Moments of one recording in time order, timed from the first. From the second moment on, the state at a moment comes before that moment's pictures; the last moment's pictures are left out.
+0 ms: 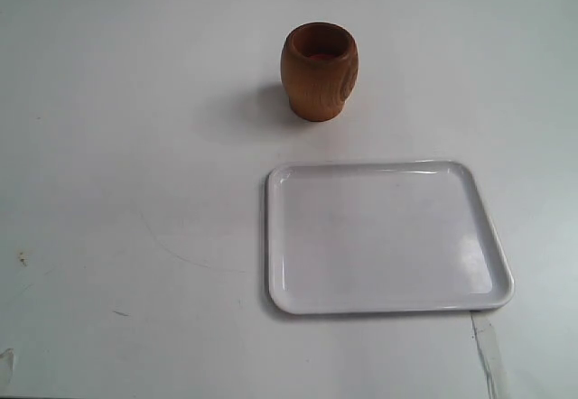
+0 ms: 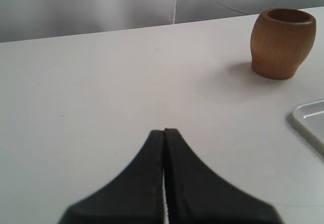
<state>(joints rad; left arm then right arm) 0.02 0.00 0.00 0.07 0.44 0.35 0.54 1.76 -1.46 1.61 -1.02 -2.13</state>
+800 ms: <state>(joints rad) 0.02 0.00 0.00 0.07 0.44 0.35 0.73 1.75 -1.25 1.62 0.42 -1.69</state>
